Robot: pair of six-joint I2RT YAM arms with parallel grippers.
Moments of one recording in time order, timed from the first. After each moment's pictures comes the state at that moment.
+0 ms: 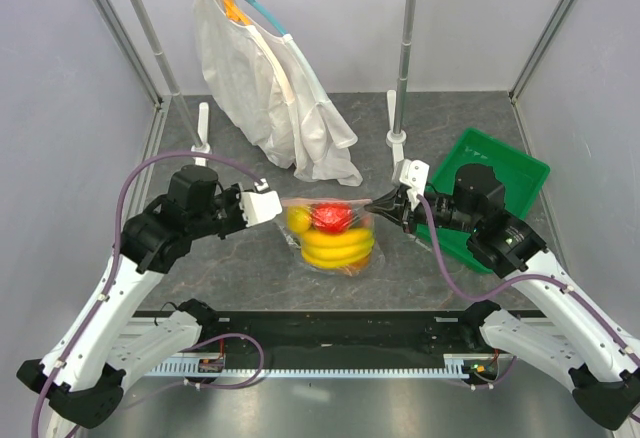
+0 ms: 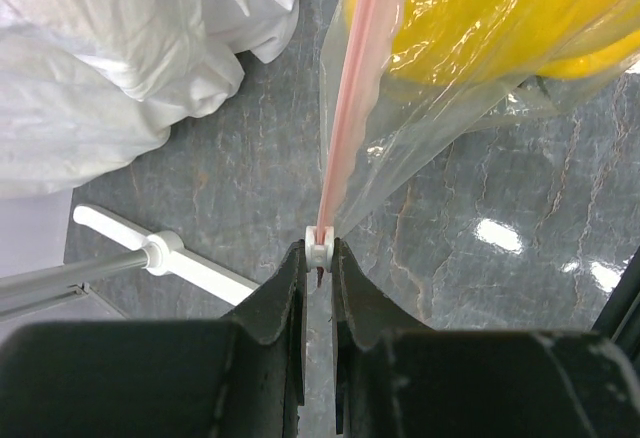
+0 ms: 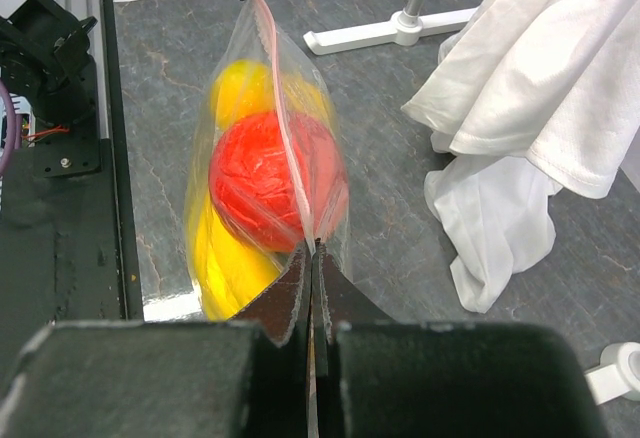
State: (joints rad) left arm -0.52 0.85 1.11 -0.94 0.16 0.81; right arm 0.60 0.85 0.93 -0.29 -0.61 -0.28
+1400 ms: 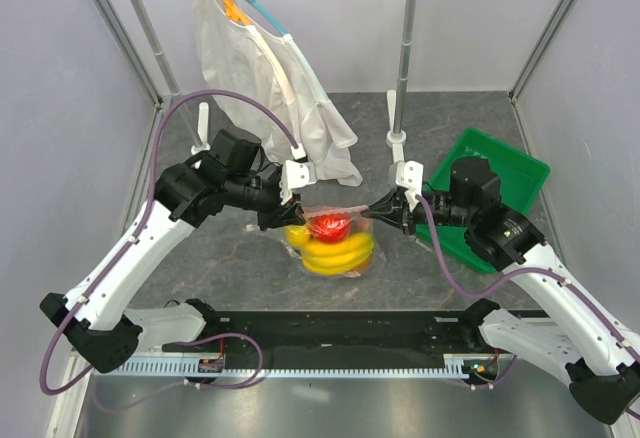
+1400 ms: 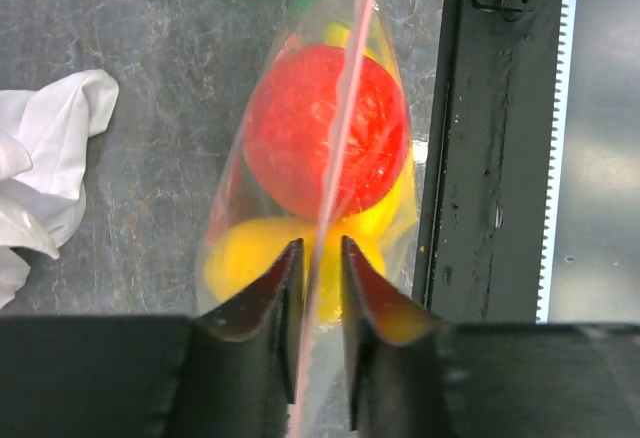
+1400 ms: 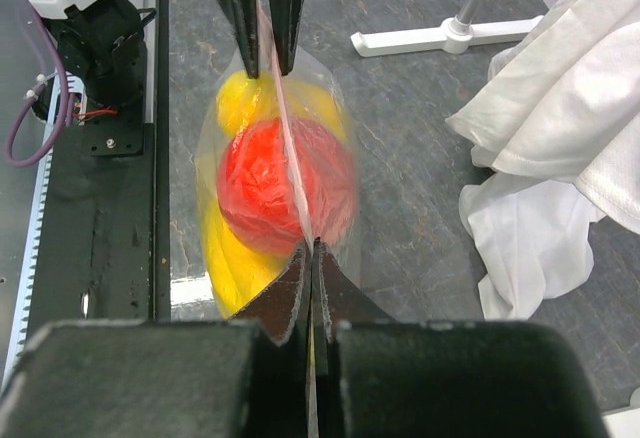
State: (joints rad) left arm -0.66 1.17 1.42 -1.02 0.60 0.54; right arm 0.60 0.90 0.98 -0.35 -0.74 -0.33
